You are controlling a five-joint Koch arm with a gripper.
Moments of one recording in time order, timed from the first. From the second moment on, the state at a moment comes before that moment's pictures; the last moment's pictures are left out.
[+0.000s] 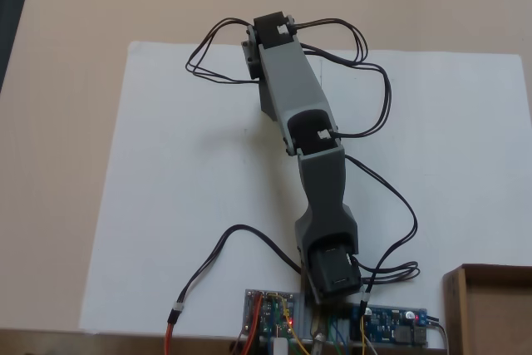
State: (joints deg) arm -19.0 62.8 70.3 60.1 17.9
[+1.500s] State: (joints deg) arm 16.1 71.1 70.4 54.4 11.6
